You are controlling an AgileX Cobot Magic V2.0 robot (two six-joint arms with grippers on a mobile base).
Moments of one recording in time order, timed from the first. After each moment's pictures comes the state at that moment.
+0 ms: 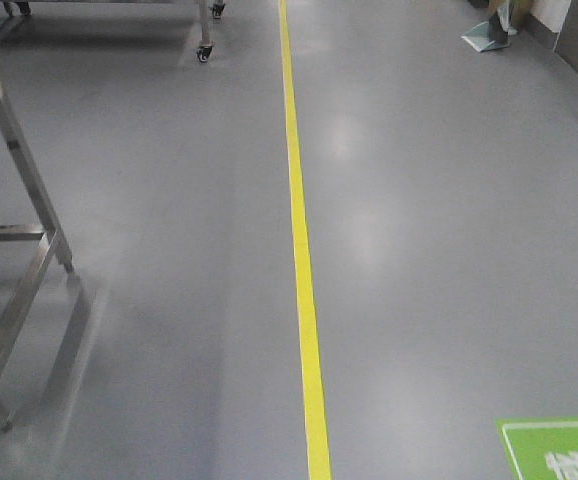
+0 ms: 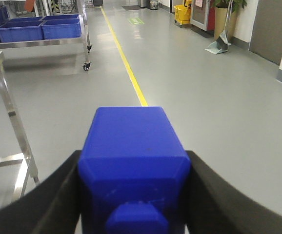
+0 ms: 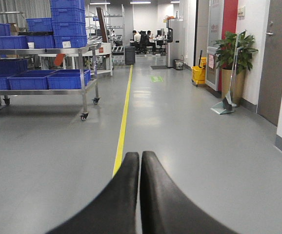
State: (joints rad) left arm -0.12 0.12 -0.30 -0.03 0.46 0.11; right arm -0.02 -0.02 0.03 -0.02 0.05 0.06
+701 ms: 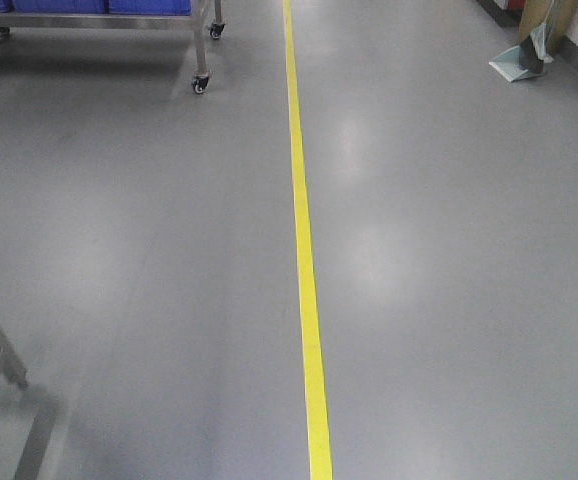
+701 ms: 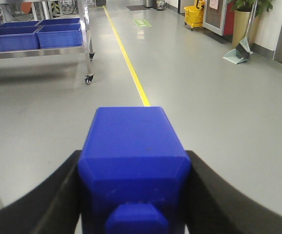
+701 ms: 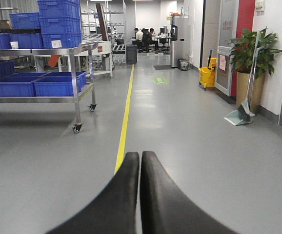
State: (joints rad) left arm -0.12 0.12 -0.30 -0.03 0.46 0.11; right arm -0.02 -0.02 0.03 -0.02 0.05 0.06
